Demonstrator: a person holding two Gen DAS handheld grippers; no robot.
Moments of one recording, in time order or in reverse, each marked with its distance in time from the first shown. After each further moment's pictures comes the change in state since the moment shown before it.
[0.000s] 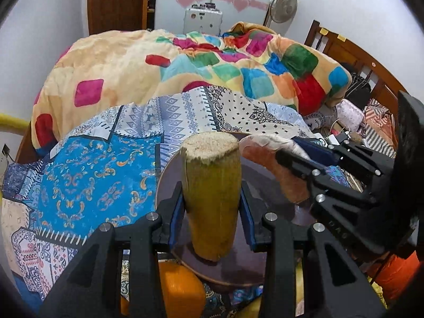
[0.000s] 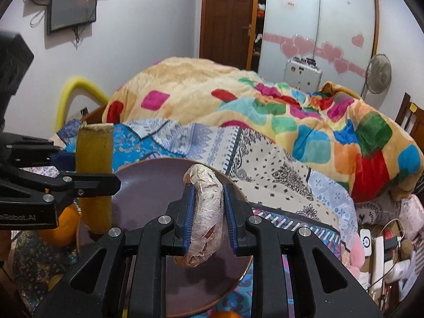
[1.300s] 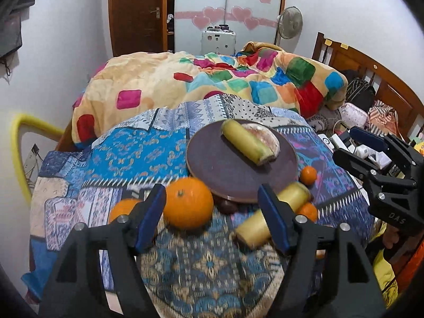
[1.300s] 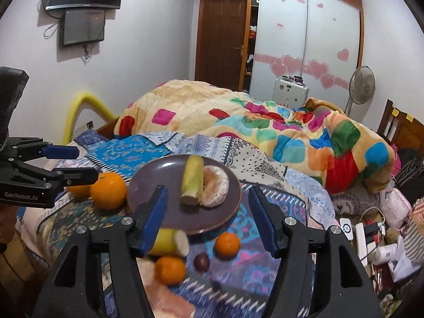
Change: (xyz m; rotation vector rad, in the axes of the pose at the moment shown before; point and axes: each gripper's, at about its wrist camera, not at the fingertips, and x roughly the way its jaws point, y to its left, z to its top) left arm -0.113 -0.020 -0.090 0.013 -0.137 0.130; right arm -0.122 0.015 -0.041 0.010 -0.124 -0.031
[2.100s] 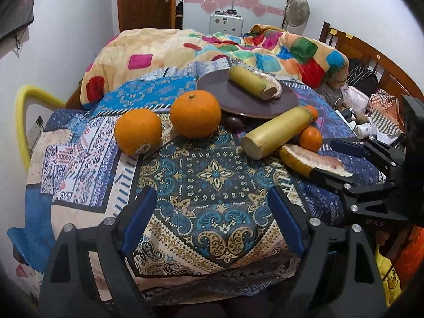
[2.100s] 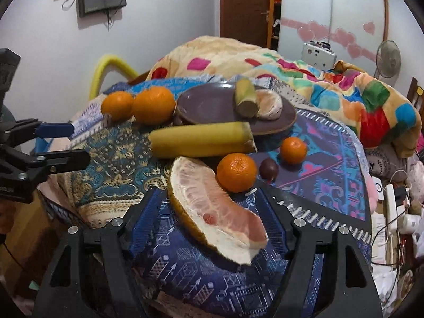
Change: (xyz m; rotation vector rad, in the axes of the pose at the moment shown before) left arm -0.012 0.008 -0.097 -0.047 0.078 0.014; right arm 0.016 0.041 -0.082 -0.028 0.200 0.138
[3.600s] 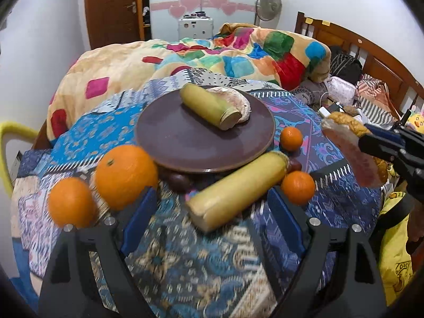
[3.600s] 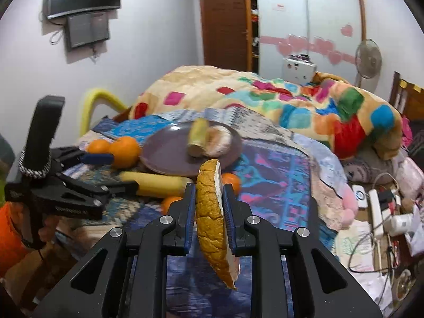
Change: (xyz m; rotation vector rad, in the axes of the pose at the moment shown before) left arm 0.067 -0.061 0.065 0.147 -0.018 -0.083; right arm -0.049 -0.071 0.015 0.094 -0.132 -0.038
